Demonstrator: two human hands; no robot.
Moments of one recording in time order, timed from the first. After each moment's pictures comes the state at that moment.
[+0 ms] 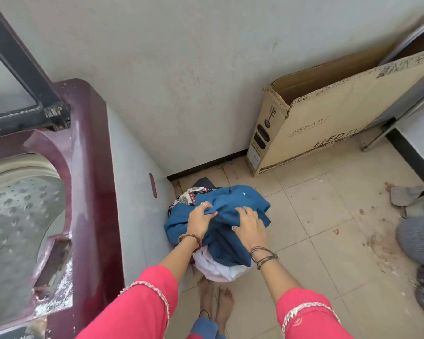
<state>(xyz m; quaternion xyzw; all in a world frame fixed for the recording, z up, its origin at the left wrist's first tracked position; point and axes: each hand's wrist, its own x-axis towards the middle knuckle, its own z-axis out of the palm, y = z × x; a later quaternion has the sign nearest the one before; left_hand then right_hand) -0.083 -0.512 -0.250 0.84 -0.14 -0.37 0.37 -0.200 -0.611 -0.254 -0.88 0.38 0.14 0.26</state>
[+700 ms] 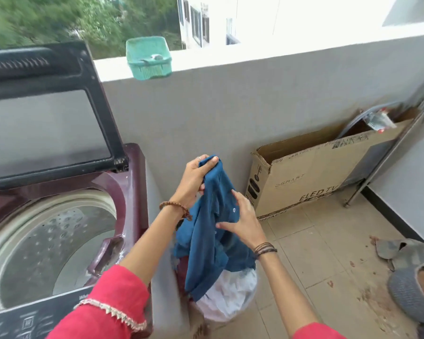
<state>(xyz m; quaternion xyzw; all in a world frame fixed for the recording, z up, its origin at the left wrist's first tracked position) -0.065 -0.523 0.063 0.64 -0.22 -0.33 0.66 -0.201 -0.605 -0.045 -0.82 0.29 -0.09 0.48</state>
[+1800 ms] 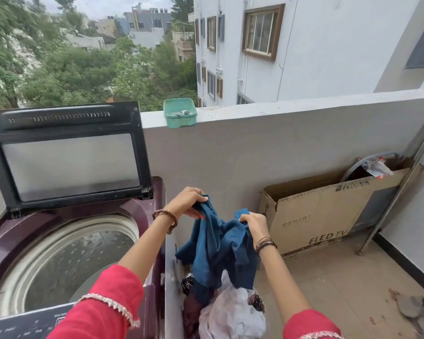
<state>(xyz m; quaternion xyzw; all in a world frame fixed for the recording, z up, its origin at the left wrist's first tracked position) -0.040 -0.465 0.108 0.80 -0.20 -0.36 0.43 -0.171 -0.601 0.029 -0.62 0.42 -0.20 0.63</state>
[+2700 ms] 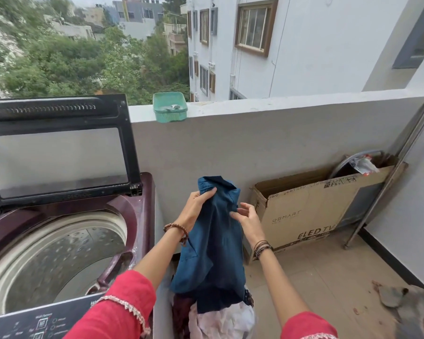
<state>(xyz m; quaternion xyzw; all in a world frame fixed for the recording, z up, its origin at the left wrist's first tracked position) -0.082 -0.496 0.069 0.61 -0.20 -0.34 0.69 -0.194 -0.608 0.028 -0.67 0.36 -0.18 0.63</state>
